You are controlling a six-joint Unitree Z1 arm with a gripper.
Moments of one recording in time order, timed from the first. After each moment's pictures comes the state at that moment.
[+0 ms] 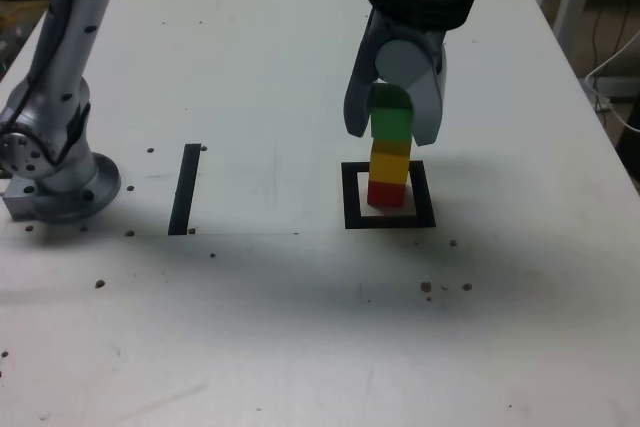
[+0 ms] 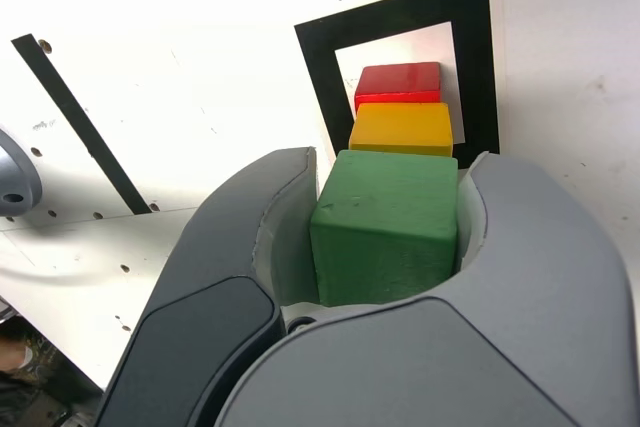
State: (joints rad) arm -0.06 2.12 -1.91 1.57 0.01 0.15
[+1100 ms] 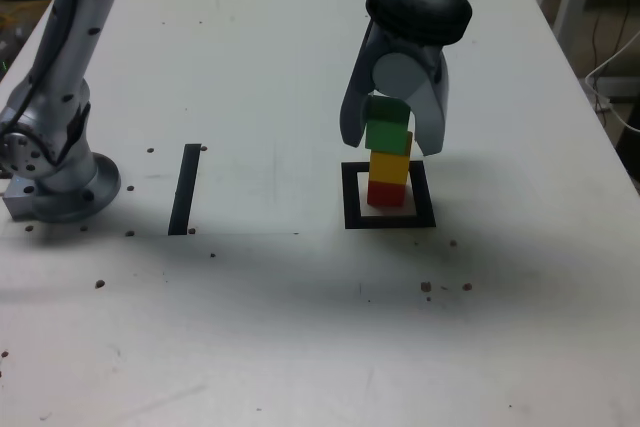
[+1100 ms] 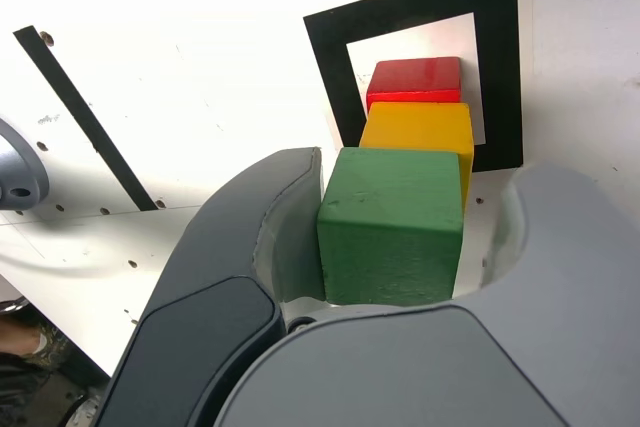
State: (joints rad) arm -0.06 2.14 -1.89 1.57 0.00 0.16
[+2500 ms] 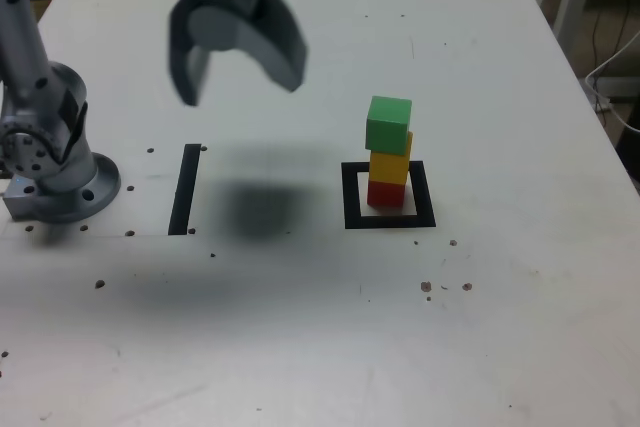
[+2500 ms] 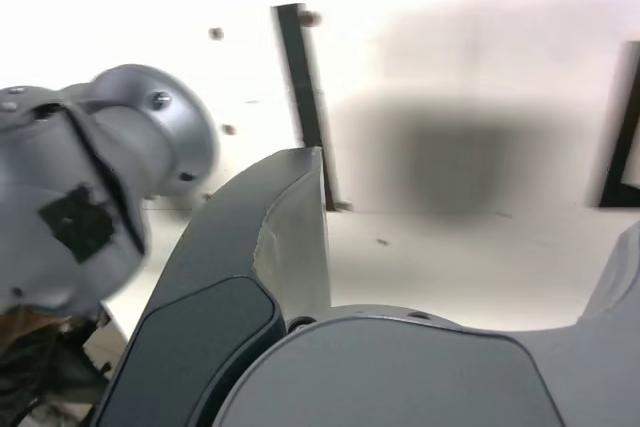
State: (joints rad) arm 0.04 1.61 -1.22 1.42 0.05 0.09
